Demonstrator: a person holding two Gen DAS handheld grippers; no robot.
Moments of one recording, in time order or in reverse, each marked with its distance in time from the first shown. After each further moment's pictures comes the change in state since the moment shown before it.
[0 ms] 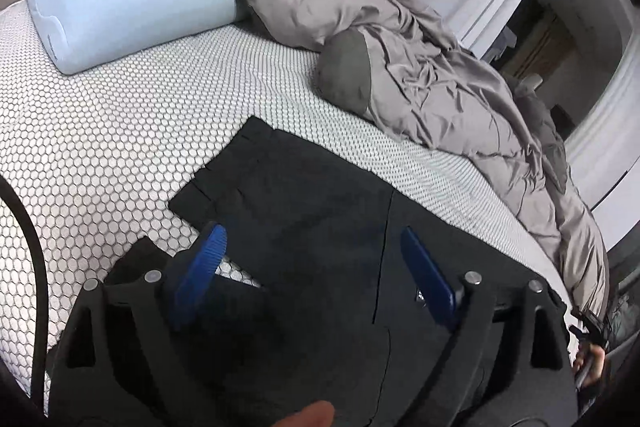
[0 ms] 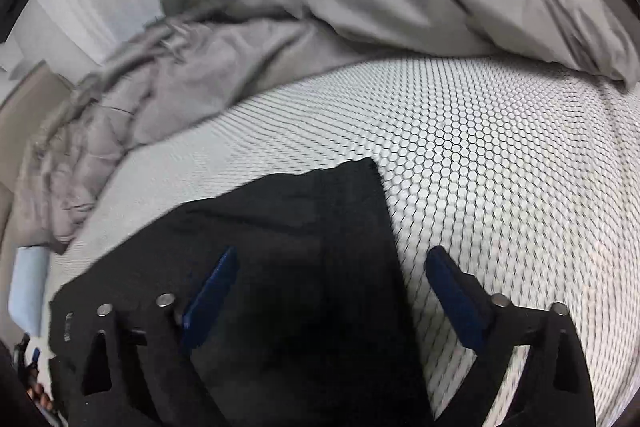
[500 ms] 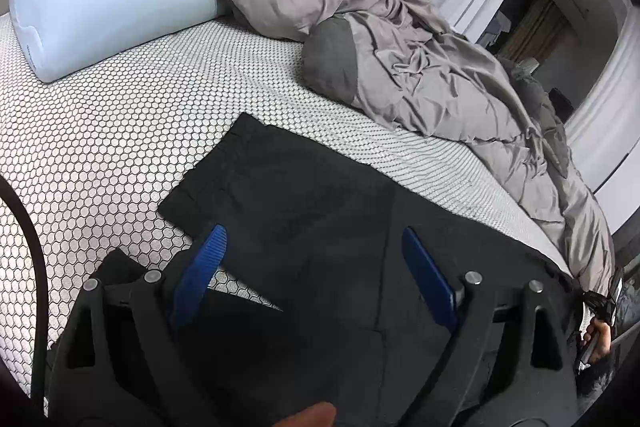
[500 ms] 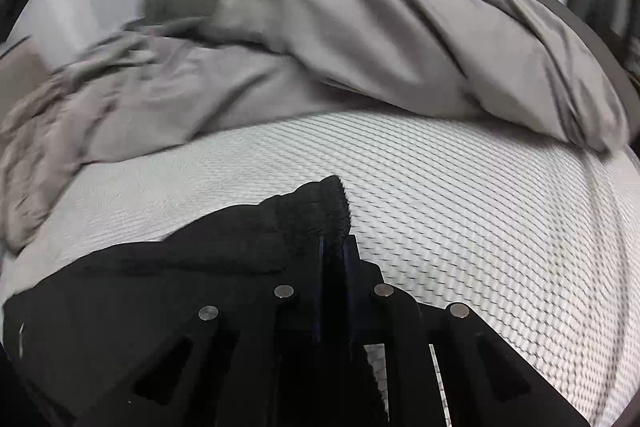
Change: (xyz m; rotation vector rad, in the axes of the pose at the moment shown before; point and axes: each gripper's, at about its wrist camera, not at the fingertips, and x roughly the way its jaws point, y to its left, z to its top) left arm 0.014 -0.009 -0.017 0.045 0.017 0.008; right arm 0.017 0.003 0.038 -0.083 -0.104 -0.210
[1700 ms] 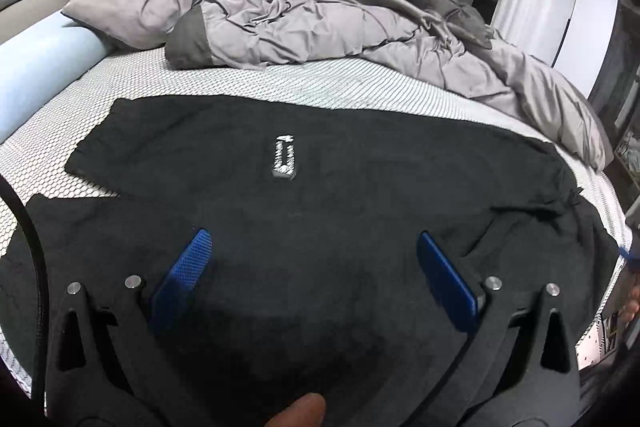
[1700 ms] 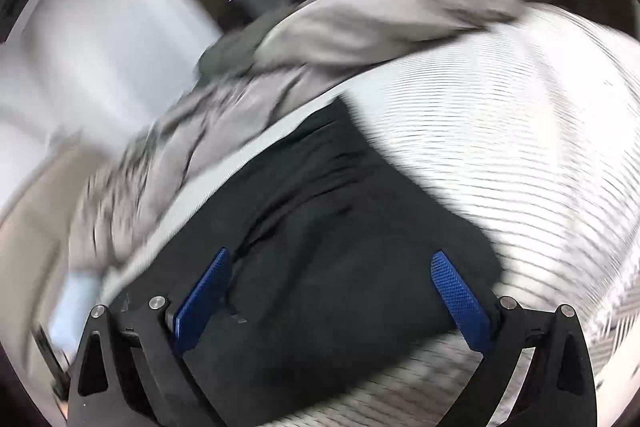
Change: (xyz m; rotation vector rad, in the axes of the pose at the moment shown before) left arm -0.047 -0.137 -0.148 0.418 0.021 -0.119; right arm -0.184 -0.072 -0.239 0.362 -0.182 0.317
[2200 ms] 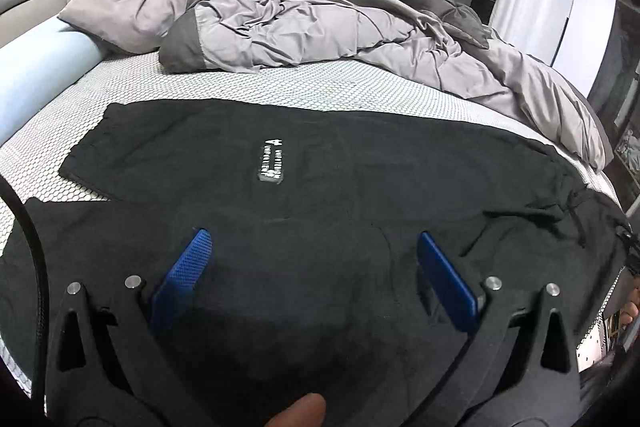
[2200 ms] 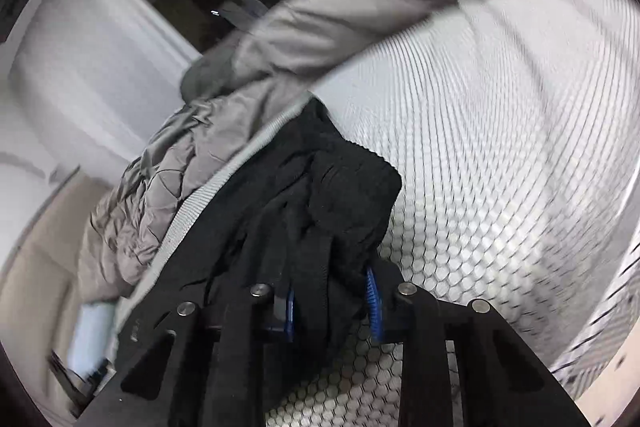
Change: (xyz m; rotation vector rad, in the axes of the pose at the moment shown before) left arm 0.005 -0.003 0.008 0.005 0.003 0.007; right arm 0.019 -0.002 0.009 0.020 -0.011 0.018
